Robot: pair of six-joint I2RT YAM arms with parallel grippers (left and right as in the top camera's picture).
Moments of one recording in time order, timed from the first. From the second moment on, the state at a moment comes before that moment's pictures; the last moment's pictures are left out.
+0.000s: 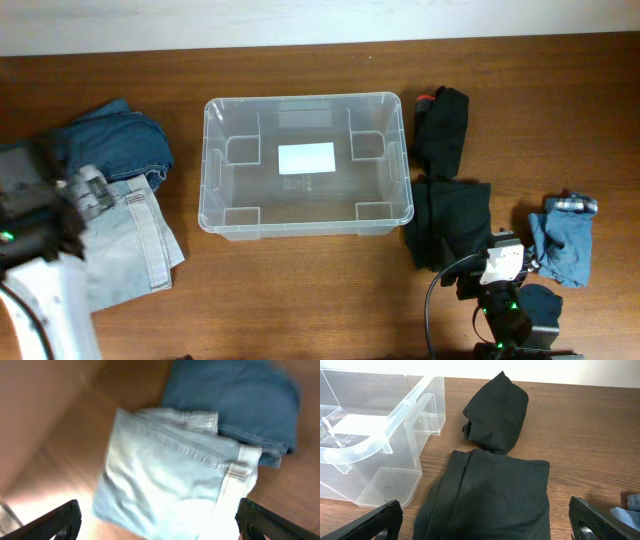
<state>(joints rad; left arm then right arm) 0.41 1.26 1.30 -0.99 -0.30 -0.10 -0.14 0.01 0.14 -0.47 -0.23 -0.10</state>
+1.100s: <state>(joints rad) 1.20 1.92 1.30 -0.76 0.43 0.48 -0.14 0.01 0.14 -0.47 -0.23 -0.10</state>
